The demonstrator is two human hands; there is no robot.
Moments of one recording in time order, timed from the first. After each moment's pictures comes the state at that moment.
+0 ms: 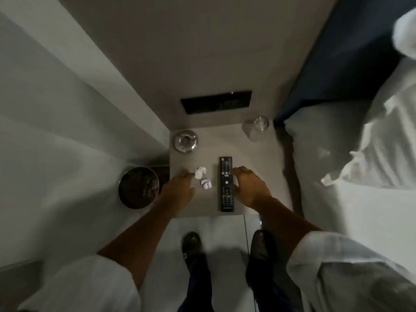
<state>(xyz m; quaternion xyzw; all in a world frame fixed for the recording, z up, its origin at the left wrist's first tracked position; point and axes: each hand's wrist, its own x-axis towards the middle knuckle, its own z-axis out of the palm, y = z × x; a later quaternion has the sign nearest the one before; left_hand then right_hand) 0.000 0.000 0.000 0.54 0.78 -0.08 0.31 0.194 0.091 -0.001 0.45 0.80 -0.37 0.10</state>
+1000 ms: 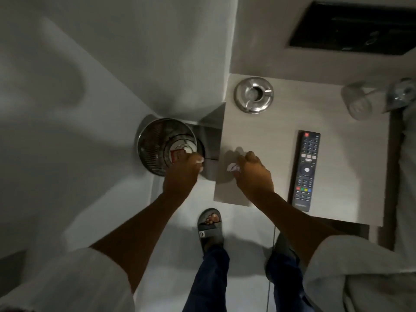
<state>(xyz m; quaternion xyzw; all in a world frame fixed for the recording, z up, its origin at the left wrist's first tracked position) -0.161 -0.115 -0.197 0.54 0.81 0.09 0.22 0.006 0.000 -0.171 0.43 0.85 -0.27 0.12</state>
